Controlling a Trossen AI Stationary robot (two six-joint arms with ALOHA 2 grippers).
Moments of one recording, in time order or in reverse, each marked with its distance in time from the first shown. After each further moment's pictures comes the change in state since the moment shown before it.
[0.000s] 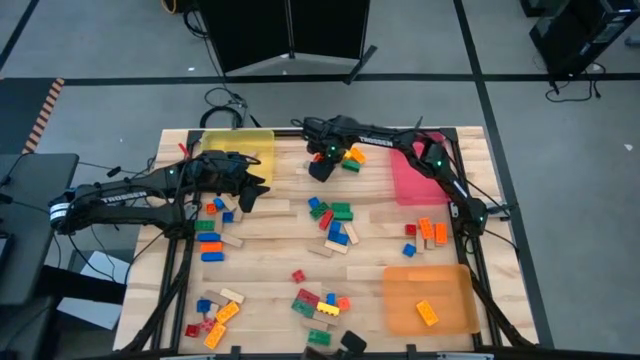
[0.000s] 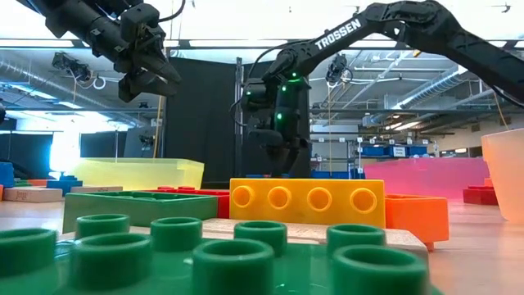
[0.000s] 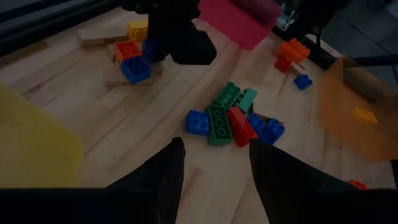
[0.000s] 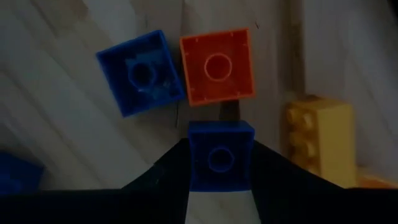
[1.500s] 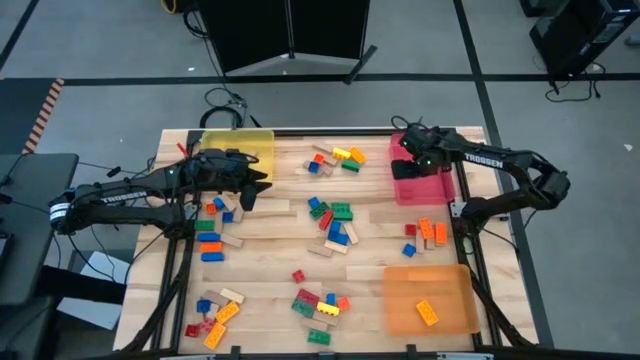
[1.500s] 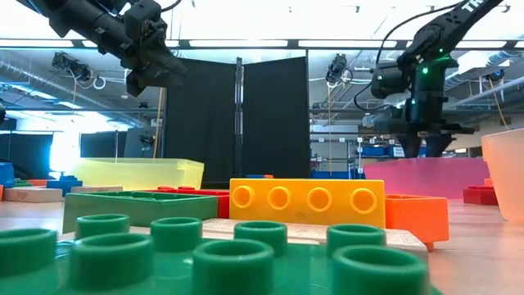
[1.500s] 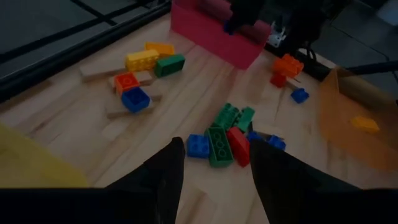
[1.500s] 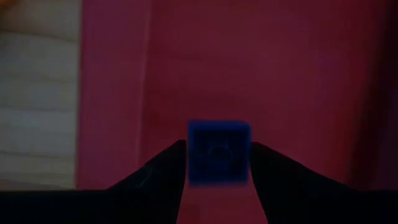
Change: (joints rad) left arm 0.000 0.002 0.001 0.074 -0.027 0.078; right arm -0.306 -1.012 -1.259 0.259 0.087 0.519
